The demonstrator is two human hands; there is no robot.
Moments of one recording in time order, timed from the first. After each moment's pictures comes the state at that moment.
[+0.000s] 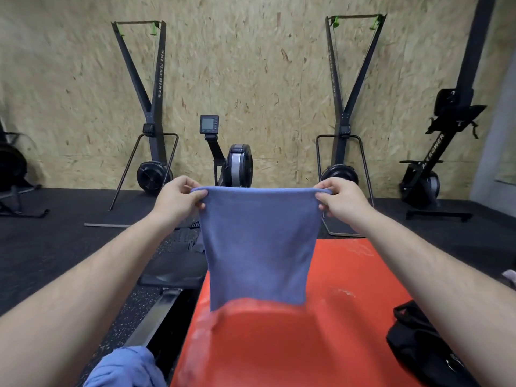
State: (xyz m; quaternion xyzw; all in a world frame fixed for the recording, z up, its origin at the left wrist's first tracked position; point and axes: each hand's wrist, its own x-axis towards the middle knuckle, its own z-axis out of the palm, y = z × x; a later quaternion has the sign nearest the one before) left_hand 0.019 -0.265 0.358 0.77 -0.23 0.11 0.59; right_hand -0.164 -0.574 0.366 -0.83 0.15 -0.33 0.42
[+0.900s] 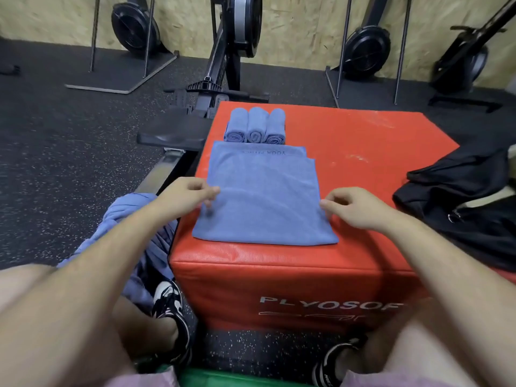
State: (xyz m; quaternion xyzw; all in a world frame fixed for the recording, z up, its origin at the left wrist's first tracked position) left_hand -0.062 -0.206 0.076 0.85 -0.24 -0.15 0.45; right_hand -0.251 -0.544 0.093 -0.95 0.11 -0.01 0.28
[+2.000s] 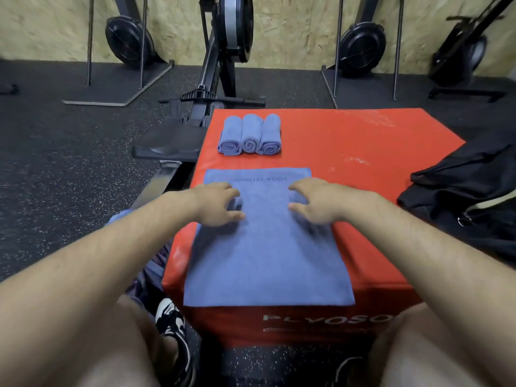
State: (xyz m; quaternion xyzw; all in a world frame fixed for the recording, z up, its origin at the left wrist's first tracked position) left_hand -0.052 -0.274 0.105 0.88 -0.44 -0.13 -0.07; right_hand -0.191 -0.503 0.124 -0.99 0.06 0.14 0.05
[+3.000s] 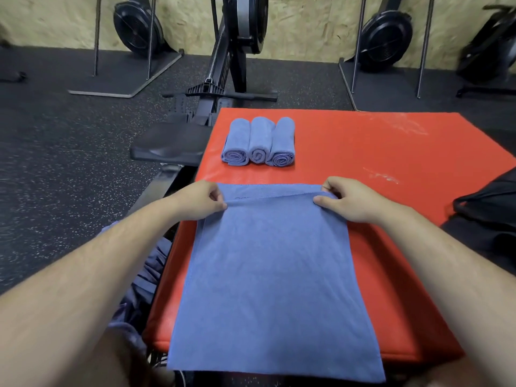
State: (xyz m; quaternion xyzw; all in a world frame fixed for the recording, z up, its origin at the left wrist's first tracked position) left_hand 0.048 -0.284 0.071 0.92 -0.29 -0.16 0.21; right_hand -0.119 -0.597 0.082 -0.96 0.10 -0.01 0.27
